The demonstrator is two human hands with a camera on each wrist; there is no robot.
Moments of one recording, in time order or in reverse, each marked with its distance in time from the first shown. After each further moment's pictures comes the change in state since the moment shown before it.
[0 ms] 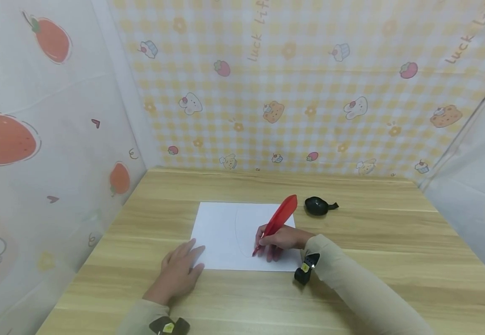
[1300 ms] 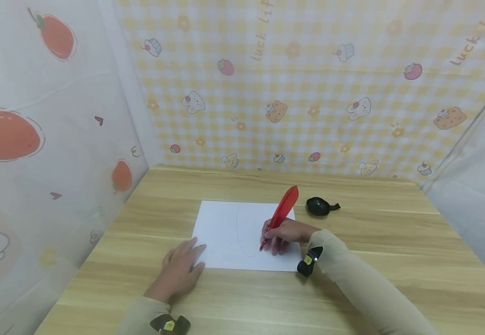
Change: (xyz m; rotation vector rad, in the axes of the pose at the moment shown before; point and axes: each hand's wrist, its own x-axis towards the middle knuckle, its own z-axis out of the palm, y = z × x) left_hand -0.002 0.002 -0.002 -0.019 0.007 0.013; right_hand 0.003 0.000 -0.017 0.031 0.047 0.063
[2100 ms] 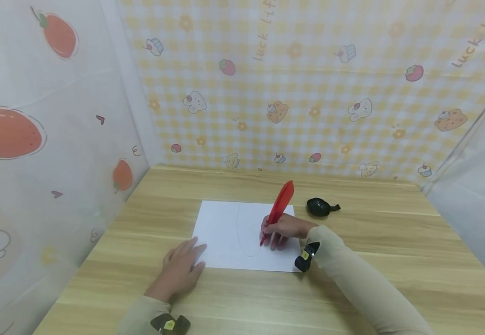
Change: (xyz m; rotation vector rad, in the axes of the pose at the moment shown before) left_hand 0.001 -0.002 0.001 0.011 0.008 0.011; right_hand 0.009 -0.006 -0.006 -0.010 0.041 0.021
